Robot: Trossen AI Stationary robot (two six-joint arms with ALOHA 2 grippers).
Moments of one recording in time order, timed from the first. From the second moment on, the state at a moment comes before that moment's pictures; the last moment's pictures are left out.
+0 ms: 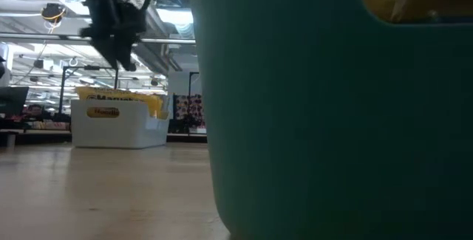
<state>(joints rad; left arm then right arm) 0.44 1.07 0.96 -1.04 -0.40 -0.46 -0.18 1.61 0.95 0.08 -0.23 -0.26</state>
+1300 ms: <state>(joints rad) 0.61 1.35 0.86 -0.84 -0.24 -0.45 -0.21 1.61 0.95 0.07 -0.26 -0.29</state>
